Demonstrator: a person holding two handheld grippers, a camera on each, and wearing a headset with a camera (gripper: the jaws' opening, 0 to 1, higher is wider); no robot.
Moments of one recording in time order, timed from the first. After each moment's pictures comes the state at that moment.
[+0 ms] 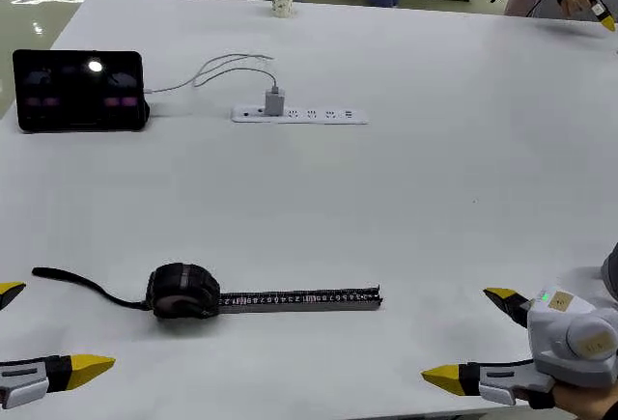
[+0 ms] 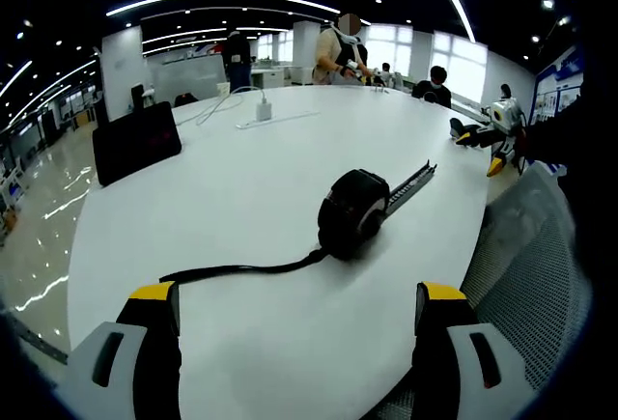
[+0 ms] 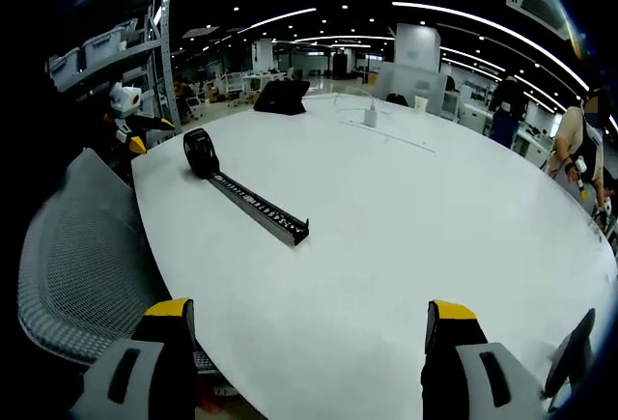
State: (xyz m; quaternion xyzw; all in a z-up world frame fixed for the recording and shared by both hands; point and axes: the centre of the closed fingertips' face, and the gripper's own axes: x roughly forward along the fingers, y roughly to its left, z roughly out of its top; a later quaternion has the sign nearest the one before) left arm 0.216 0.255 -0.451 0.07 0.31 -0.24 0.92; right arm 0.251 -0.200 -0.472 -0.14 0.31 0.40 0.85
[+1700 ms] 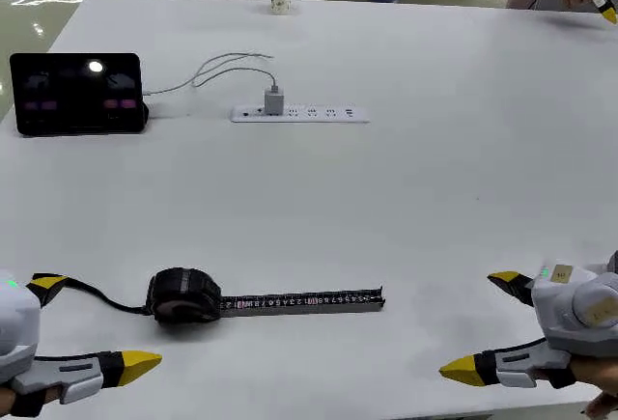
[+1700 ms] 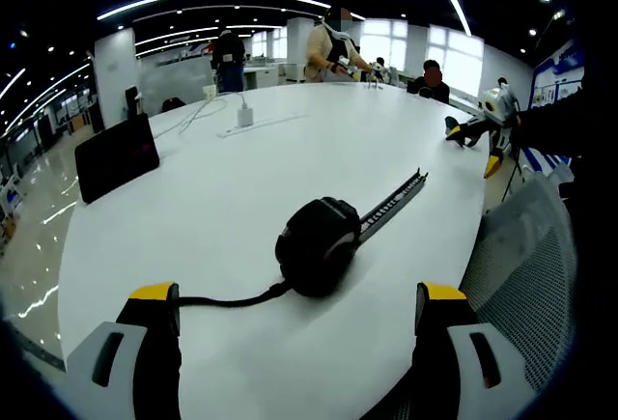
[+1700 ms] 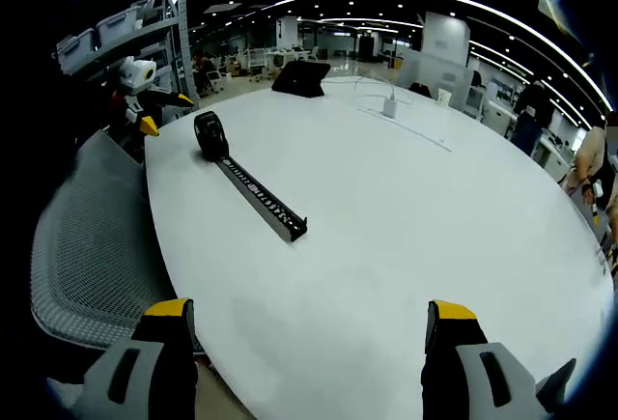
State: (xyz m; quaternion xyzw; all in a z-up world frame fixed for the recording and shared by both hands) left arm 0.231 0.194 -0.441 0.07 0.31 -0.25 0.91; right arm 0.267 -0.202 -0.464 -0.20 0.35 0.44 0.80
